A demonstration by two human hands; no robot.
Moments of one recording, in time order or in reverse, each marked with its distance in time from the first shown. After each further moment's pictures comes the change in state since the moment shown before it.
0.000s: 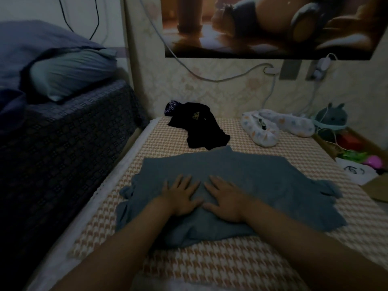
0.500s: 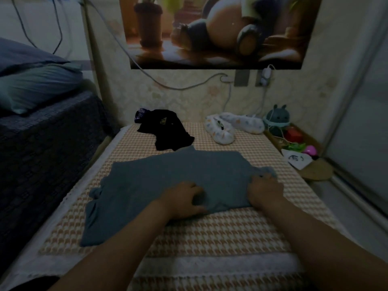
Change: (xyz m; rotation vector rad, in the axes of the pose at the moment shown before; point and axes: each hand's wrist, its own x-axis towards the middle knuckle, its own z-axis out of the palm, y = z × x) left_hand -0.050 0.116 -0.024 -0.088 0.169 0.345; right_hand -0.143 0.112 -0.024 0.079 0.128 0.901
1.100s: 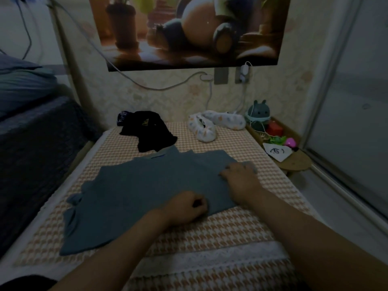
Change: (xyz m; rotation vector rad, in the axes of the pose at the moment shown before) left_hand 0.015 0.063 0.021 -0.304 0.020 0.117; right_hand -0.010 0.021 -0.013 -0.135 0.195 -0.551
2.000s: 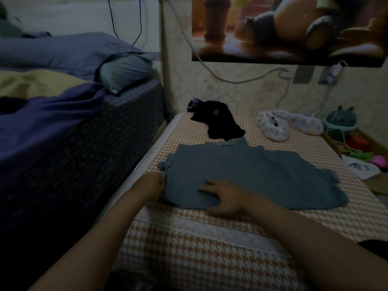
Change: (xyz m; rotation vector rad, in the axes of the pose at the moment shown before) left_hand -0.216 -0.129 -0.105 0.001 0.376 -0.849; right_hand 0.008 -0.233 0.000 0.243 -0.383 -0.514
